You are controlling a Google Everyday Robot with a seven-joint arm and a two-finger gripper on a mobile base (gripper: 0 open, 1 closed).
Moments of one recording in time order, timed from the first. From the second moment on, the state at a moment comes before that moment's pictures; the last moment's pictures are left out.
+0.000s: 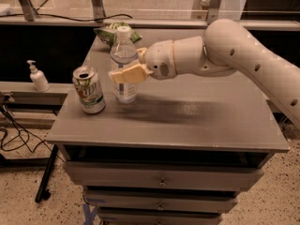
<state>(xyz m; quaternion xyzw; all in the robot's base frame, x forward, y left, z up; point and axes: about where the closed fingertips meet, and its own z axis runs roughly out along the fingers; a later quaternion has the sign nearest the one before) 0.575 0.074 0.920 -0.51 0.62 0.40 0.45</state>
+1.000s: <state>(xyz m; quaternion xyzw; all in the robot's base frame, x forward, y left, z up) 0.557 0.097 0.912 -0.54 0.59 0.41 0.44</state>
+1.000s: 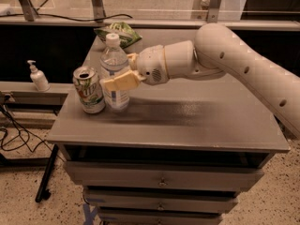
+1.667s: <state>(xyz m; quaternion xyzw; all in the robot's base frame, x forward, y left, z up) 0.552 0.096 0.909 -0.54 0.58 0.41 0.44</state>
